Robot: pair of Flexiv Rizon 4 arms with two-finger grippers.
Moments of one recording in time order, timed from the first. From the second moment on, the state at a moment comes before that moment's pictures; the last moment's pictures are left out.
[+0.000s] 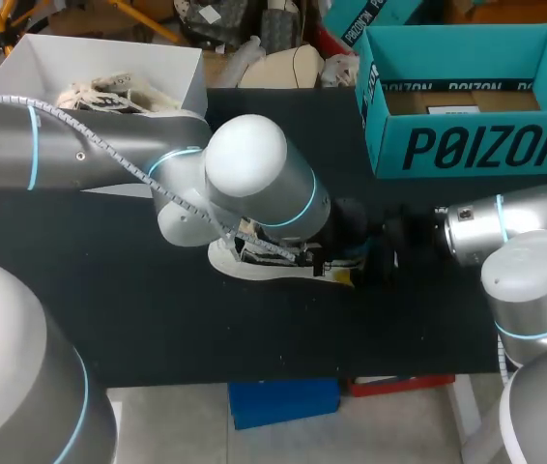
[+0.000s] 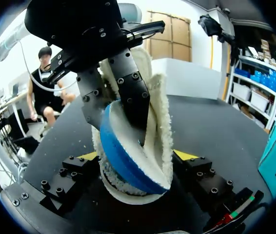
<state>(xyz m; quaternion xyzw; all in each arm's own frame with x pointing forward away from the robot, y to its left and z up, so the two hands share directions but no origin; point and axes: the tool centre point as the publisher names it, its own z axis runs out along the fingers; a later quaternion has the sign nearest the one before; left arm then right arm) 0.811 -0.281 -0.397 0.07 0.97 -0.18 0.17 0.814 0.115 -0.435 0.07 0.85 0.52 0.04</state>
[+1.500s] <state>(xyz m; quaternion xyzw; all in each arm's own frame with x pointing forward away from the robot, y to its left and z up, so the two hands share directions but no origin) 0.719 -0.304 -0.066 -0.05 0.81 -0.59 0.02 0.814 0.115 -0.435 0.07 0.85 0.52 0.04</state>
